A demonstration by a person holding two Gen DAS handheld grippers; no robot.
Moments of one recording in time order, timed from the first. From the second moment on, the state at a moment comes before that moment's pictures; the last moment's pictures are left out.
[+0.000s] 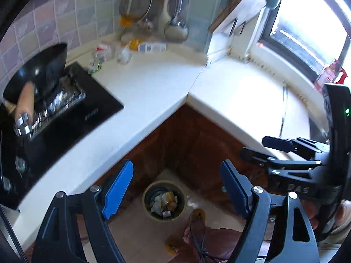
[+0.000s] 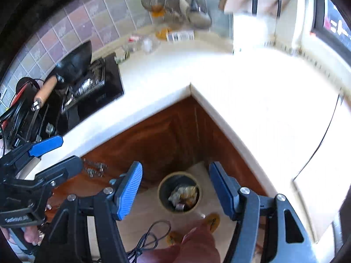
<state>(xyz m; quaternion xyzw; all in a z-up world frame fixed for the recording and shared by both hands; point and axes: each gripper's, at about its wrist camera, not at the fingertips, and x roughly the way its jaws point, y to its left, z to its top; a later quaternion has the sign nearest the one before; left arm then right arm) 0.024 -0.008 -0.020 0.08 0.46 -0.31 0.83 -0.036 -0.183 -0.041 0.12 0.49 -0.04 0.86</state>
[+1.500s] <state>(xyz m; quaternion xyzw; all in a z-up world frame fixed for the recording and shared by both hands) 0.462 -0.124 -0.131 -0.01 0.53 -0.10 0.84 0.380 -0.258 -0.089 -0.05 0.43 0.04 0.90</state>
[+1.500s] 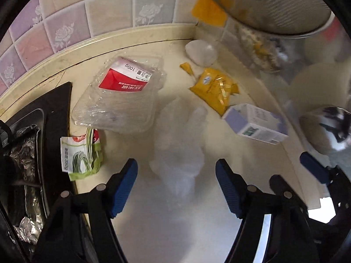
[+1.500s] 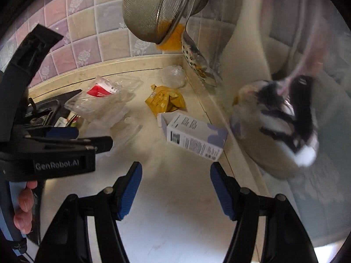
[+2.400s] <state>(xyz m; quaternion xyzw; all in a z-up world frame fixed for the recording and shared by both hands) 0.422 -0.084 -0.110 -0.05 0.51 -0.08 0.86 0.471 -0.218 -0.122 -0.21 0.46 0.05 0.86</state>
